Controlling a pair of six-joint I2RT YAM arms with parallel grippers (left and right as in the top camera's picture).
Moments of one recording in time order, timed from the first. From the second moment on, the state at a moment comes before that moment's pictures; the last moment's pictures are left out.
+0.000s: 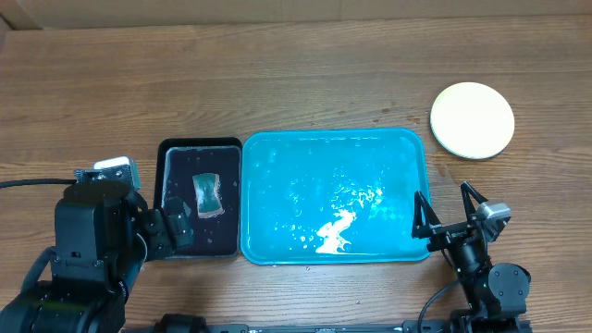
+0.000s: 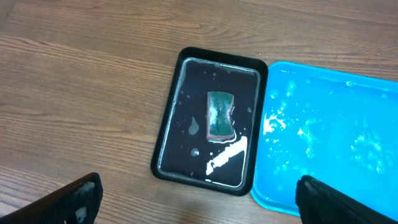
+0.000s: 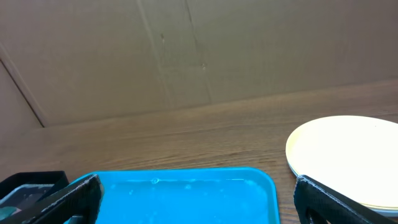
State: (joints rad) left arm -0.12 0.89 1.44 -1.45 -0.21 -0.29; right arm 0.05 0.01 0.02 -0.02 -0.20 0.26
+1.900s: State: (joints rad) left arm 0.02 0.02 0.02 -0.10 0.12 -0.41; right arm 0.05 0.01 0.02 -0.02 -0.20 0.25
